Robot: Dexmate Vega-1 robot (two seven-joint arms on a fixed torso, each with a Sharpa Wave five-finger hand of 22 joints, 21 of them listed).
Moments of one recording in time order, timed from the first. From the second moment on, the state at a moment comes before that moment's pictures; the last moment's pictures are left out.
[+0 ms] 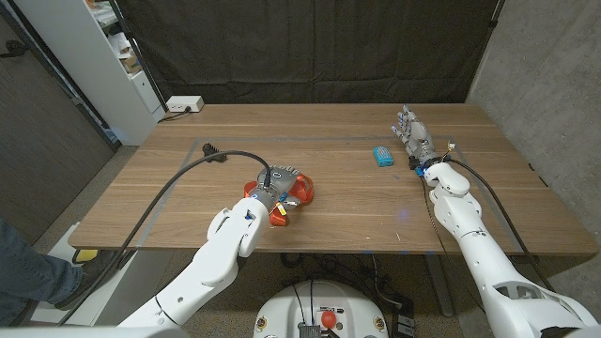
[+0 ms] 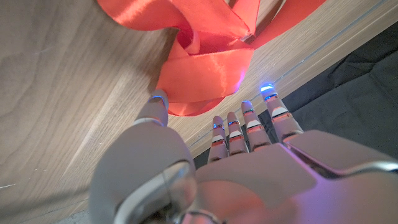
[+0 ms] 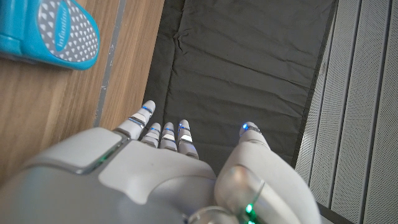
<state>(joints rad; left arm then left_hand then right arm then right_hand) 1.21 0.58 0.52 -2.16 1.44 0.36 -0.43 0.69 -0.05 0.40 -0.16 0.20 0.17 0.03 0.22 0.19 0.11 0.04 0.28 0.25 0.20 0.09 0.25 0.21 0.23 0.22 0.35 0.21 -0.85 -0.23 0.00 -1.26 0.36 0.18 0.23 0.29 0.02 0.24 -0.04 0.24 0.09 0.09 0.19 0.18 -0.03 0.09 0.19 0.18 -0.10 0.04 0.20 0.20 0.14 -0.03 0.20 0.17</state>
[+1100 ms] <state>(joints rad) 1.17 0.56 0.56 -2.08 1.43 0.40 -0.42 0.78 -0.02 0.42 -0.17 0.20 0.24 0.01 0.24 0.19 0.18 -0.02 0.31 0.27 0.27 0.05 0.28 0.22 0.30 0.22 0.36 0.21 -0.85 -0.23 0.01 -1.25 0.36 0.17 0.23 0.29 0.02 0.24 -0.04 0.24 0.09 0.09 0.19 0.18 -0.03 0.09 0.19 0.18 -0.10 0.04 0.20 0.20 0.14 -0.03 0.20 0.17</state>
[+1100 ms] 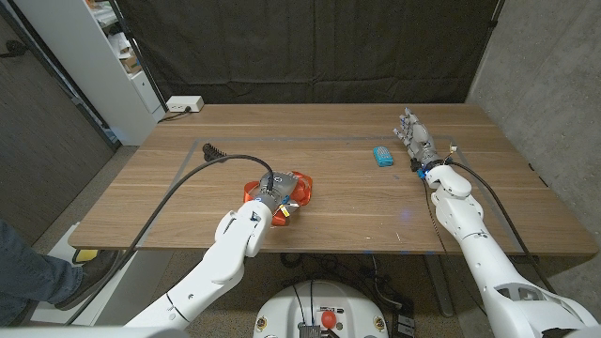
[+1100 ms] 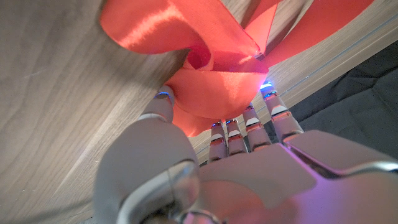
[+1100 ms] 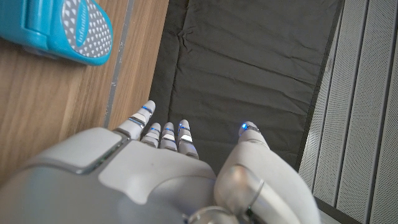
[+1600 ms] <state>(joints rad) 1.16 0.54 0.58 -2.05 1.41 0.43 -0.40 1.06 0.07 0.47 -0.19 0.20 0.44 -0.01 0.31 0.22 0.33 -0.07 0.40 0.35 0.42 0.00 0.39 0.28 0.50 0.21 0.46 0.21 -0.85 -0.22 0.02 -1.24 0.36 0.17 0.23 0.29 0.02 0.24 -0.04 0.24 0.09 0.09 0.19 0.18 -0.03 0.09 0.19 0.18 -0.10 0.04 0.20 0.20 0.14 -0.02 0.20 0.17</state>
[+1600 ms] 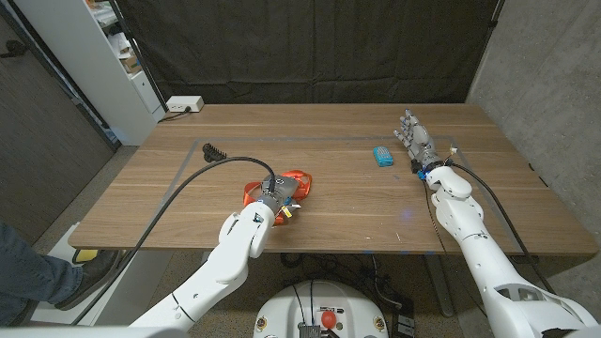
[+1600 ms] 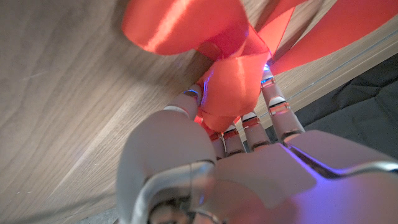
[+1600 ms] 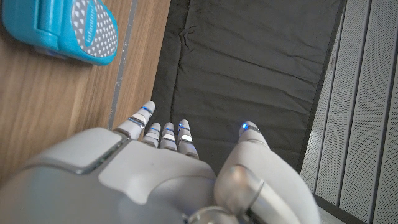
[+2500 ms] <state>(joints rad) 1.16 0.52 0.58 -2.00 1.29 0.46 -0.22 1.48 0.10 0.44 -0.18 0.30 0.84 0.01 0.65 0.48 0.66 -0.11 0.62 0.67 0.79 -0.08 0.67 0.52 0.78 0.01 0.81 0.25 -0.85 -0.22 0.02 -1.23 0.36 0.17 0.23 0.29 0.02 0.24 -0.04 0.24 0.09 0.09 0.19 0.18 -0.03 0.09 0.19 0.18 -0.10 0.04 0.20 0.20 0.14 -0.02 0.20 0.17</state>
